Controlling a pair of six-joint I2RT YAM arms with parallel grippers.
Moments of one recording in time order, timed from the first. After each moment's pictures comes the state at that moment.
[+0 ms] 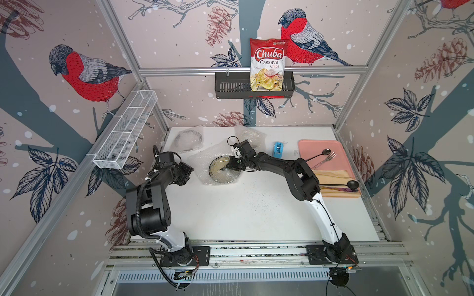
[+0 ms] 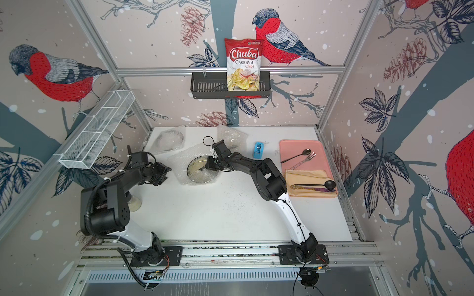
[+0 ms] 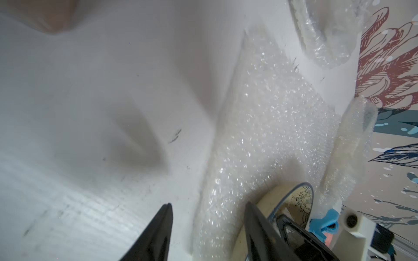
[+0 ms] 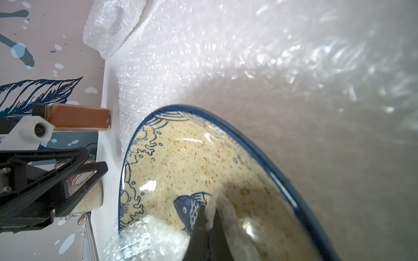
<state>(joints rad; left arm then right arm) 0.26 1.64 0.90 -0.28 0.38 -0.82 0.78 2.45 1.85 -0.18 -0.44 0.68</state>
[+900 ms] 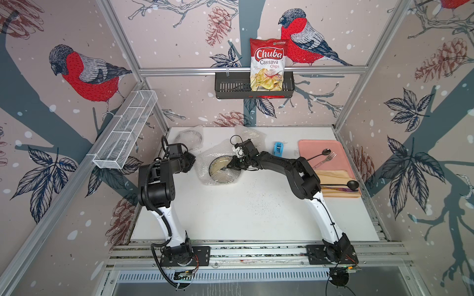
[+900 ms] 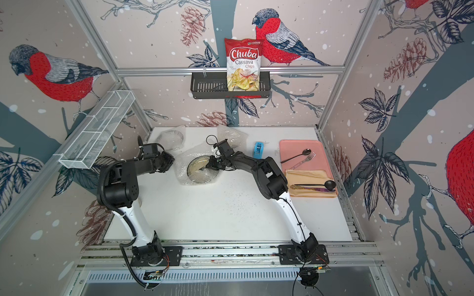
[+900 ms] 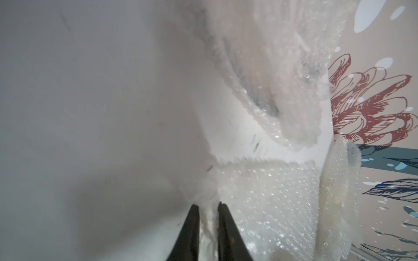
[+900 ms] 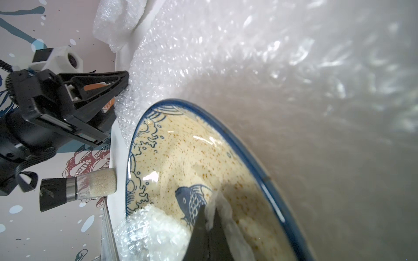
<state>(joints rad) 0.19 1.92 1.09 -0.01 0.30 -0.89 0.74 2.46 1.83 -0.17 -0.55 0.68</state>
